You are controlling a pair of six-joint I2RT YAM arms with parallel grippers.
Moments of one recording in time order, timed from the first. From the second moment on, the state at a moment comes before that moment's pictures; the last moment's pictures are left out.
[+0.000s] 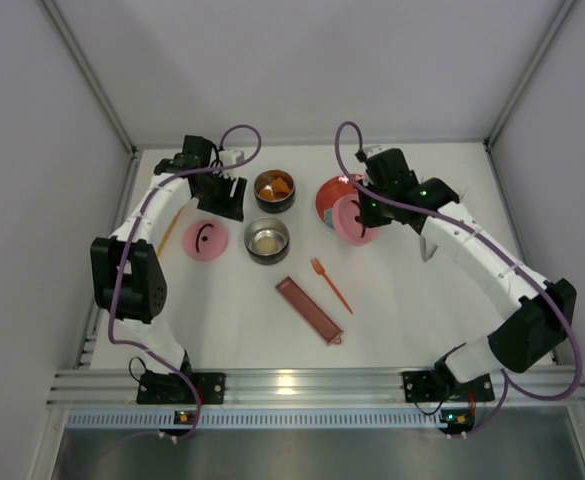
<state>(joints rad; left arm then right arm) -0.15 1.79 1.56 -0.85 0.30 0.18 0.54 1.44 1.39 -0.83 0.11 0.27</state>
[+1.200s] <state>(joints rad) -0.30 1.74 1.28 -0.73 0.07 0.20 0.86 1.52 1.27 -0.60 0.12 0.07</state>
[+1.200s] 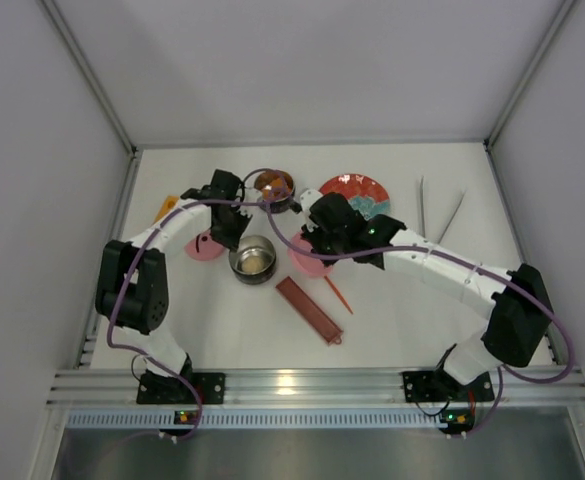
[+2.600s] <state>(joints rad) 0.04 1.56 1.34 -0.79 0.21 0.16 1.13 2.16 1.98 -0.79 0.28 -0.46</state>
